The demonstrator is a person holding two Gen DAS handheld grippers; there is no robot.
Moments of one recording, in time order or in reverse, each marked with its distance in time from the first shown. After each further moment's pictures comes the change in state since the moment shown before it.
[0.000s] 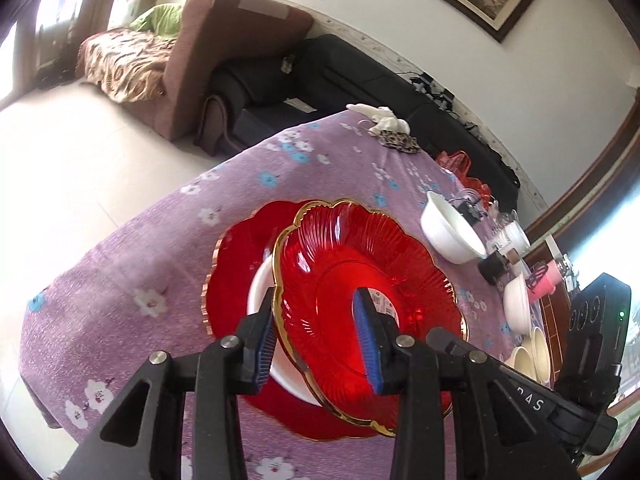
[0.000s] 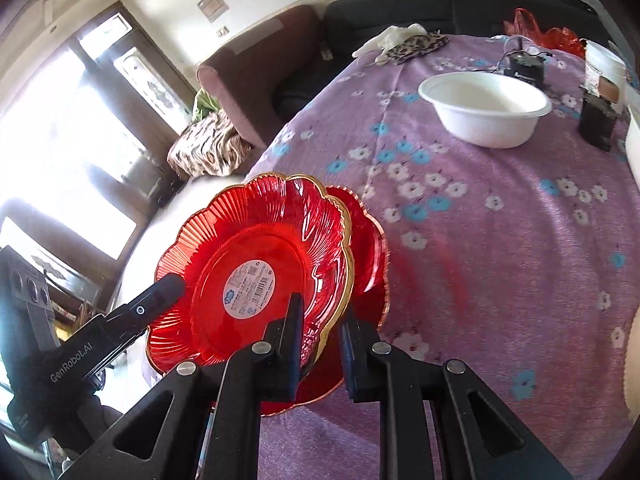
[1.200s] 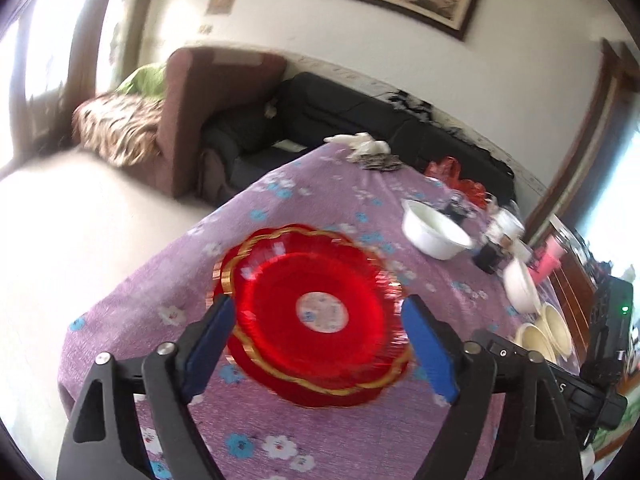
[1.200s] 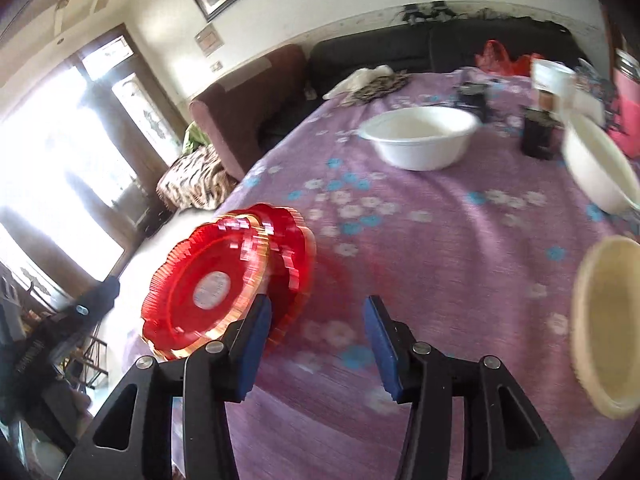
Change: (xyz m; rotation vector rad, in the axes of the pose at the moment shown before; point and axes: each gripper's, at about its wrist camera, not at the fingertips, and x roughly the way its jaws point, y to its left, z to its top) left arm -0.052 -0.045 -0.030 0.206 -0.148 0.035; right arm -0.076 -0.065 -0.040 0.023 -0.180 -0.076
